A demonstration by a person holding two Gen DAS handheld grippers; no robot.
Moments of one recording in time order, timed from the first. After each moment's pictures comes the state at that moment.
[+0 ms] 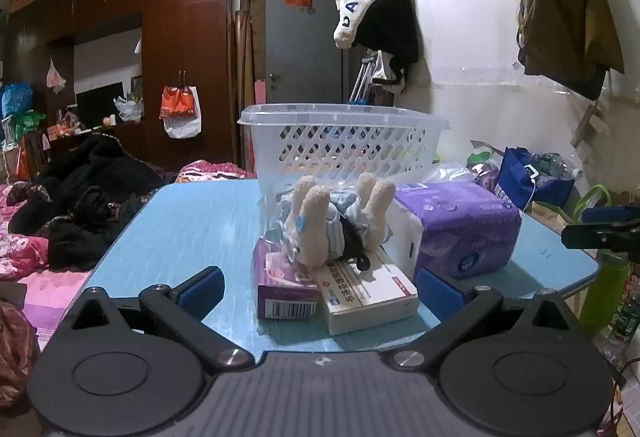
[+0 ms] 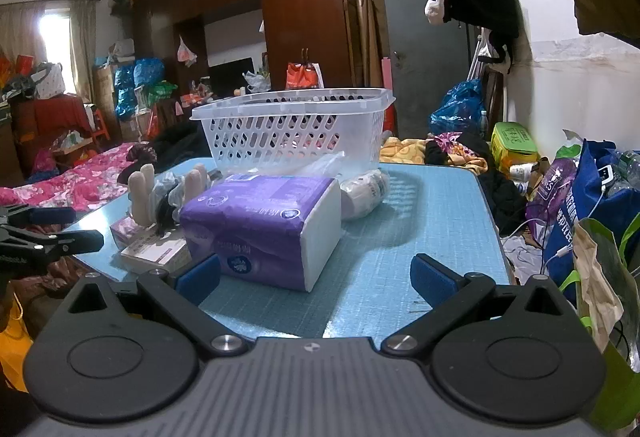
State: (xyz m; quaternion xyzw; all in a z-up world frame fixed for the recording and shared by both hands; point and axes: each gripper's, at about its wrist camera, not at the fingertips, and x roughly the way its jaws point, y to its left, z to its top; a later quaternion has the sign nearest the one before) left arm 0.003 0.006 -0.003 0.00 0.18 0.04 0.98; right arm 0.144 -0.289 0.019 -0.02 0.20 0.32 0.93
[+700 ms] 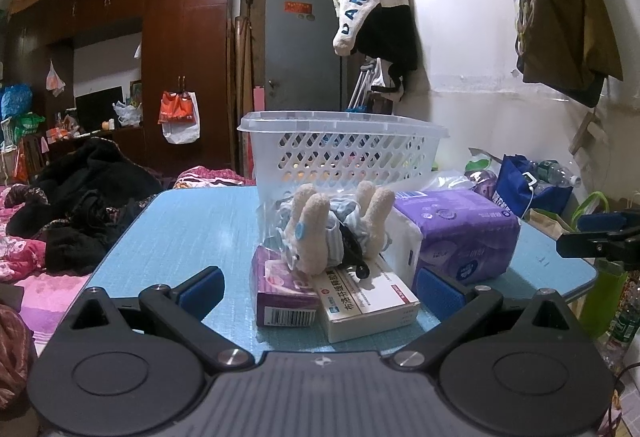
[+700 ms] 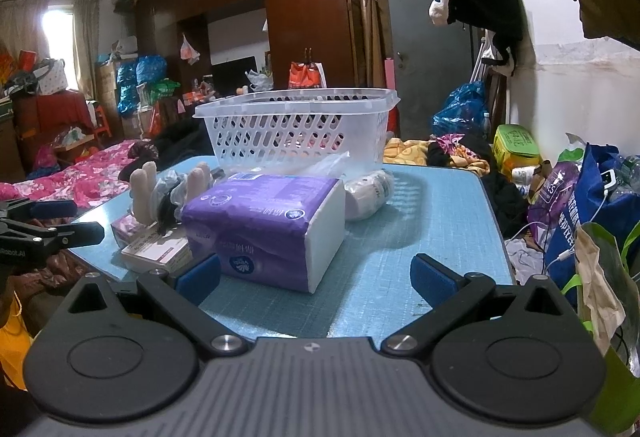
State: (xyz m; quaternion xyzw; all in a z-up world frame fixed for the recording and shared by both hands) left arm 0.005 0.007 -0.001 0.00 0.18 0.03 0.98; right arm 0.144 -0.285 0.019 -0.02 0.20 0.32 0.93
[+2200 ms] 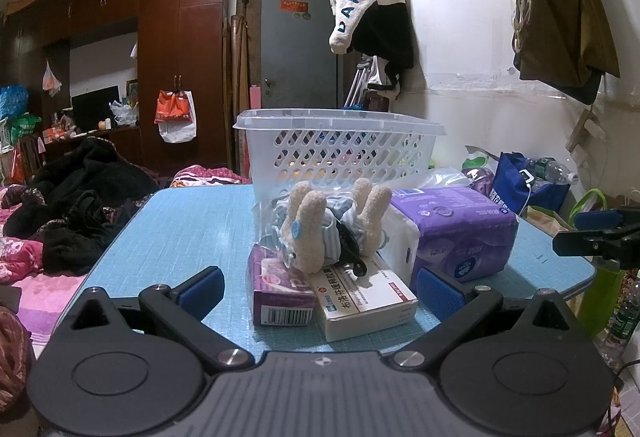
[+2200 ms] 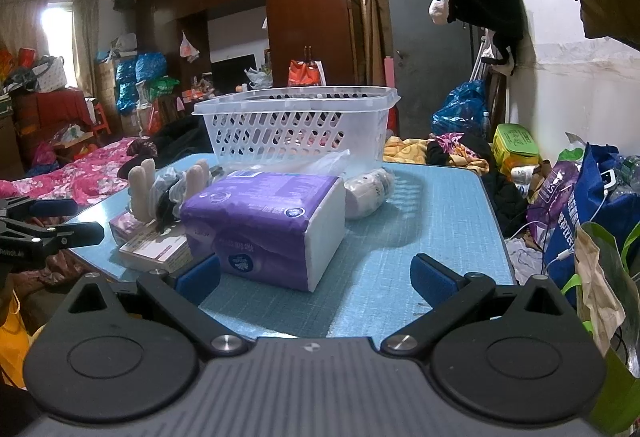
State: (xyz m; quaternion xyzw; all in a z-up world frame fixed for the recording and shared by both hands) left arm 0.005 0.006 -0.002 0.00 0.18 0.03 0.98; right arm 0.145 -0.283 0.017 -0.02 0.20 0.32 0.93
